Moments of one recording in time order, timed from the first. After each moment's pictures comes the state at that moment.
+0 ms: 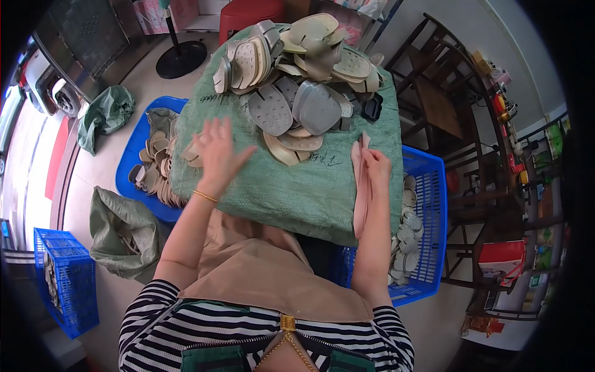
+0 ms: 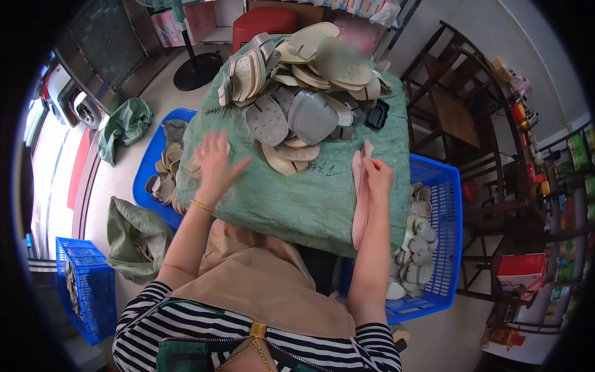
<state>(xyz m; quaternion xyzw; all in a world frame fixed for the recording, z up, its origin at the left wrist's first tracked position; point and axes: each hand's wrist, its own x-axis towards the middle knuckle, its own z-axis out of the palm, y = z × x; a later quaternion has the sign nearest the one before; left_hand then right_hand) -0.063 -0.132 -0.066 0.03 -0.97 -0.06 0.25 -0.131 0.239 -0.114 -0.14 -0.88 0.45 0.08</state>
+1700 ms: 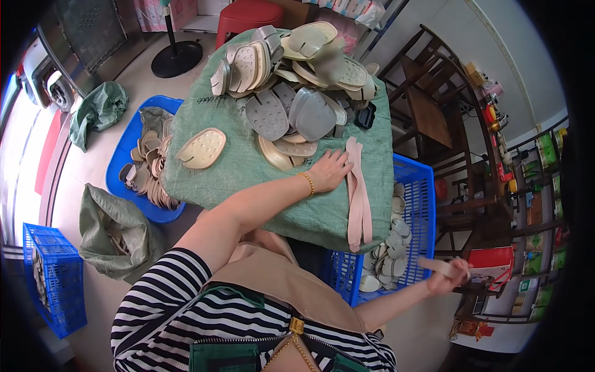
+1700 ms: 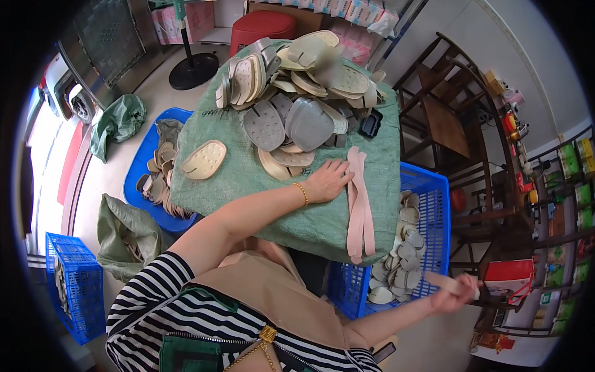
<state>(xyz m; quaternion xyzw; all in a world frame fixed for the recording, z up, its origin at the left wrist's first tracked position) -0.122 0.069 -0.114 -0.41 -0.89 -0.17 0.12 0.105 0.378 0.021 0.22 -0.05 0.91 0.33</state>
